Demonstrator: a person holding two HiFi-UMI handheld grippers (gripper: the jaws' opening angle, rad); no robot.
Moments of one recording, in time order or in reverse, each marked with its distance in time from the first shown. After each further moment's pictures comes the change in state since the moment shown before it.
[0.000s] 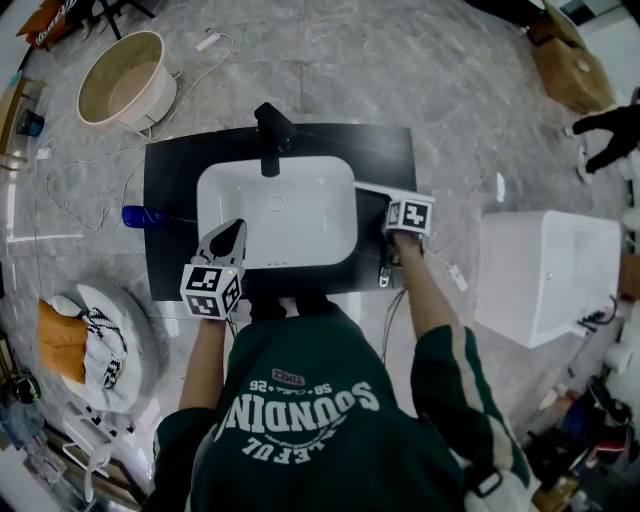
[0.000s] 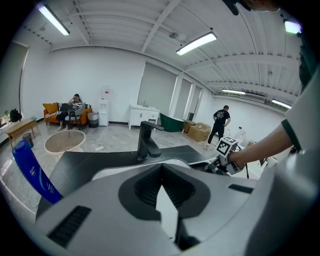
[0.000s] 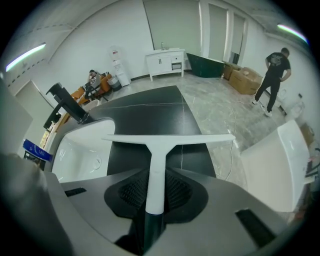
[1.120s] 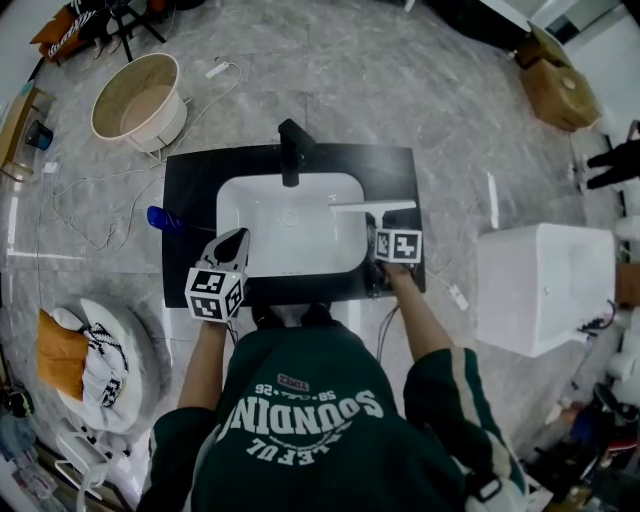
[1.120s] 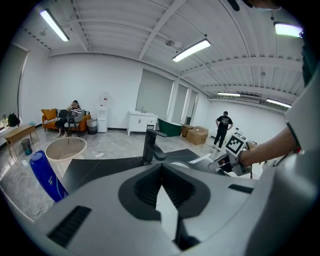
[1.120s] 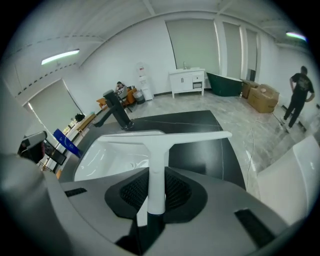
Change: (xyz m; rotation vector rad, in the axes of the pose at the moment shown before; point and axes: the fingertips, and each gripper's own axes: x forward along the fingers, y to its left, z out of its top) left arm -0.042 0.026 0.004 0.041 -0.065 -0.017; right arm -0.072 0.107 -0.010 -0.136 -0.187 0.151
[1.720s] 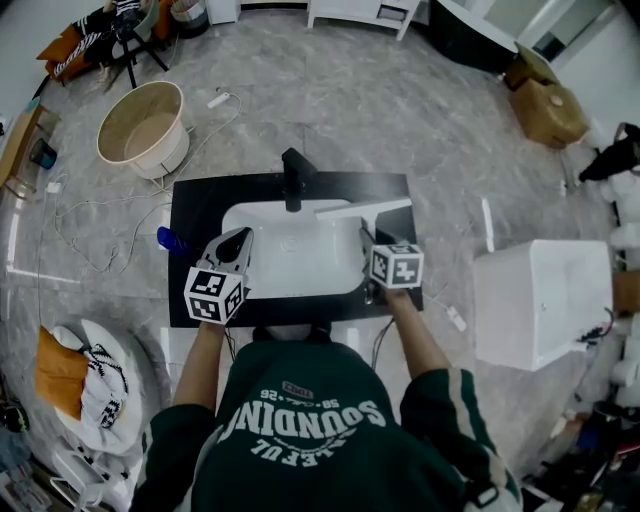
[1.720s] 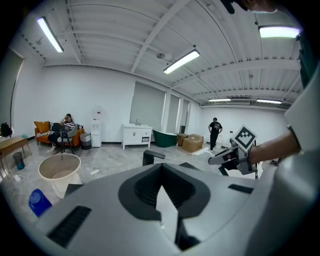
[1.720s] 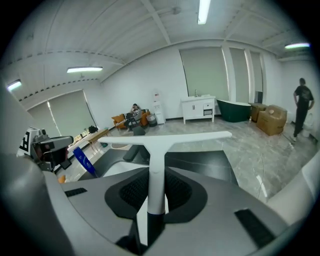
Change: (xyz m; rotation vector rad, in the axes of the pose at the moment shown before) left arm -0.003 0.005 0.068 0.090 -0.132 -0.045; right arm -0.078 0.069 0.081 -0.092 -0.280 0.093
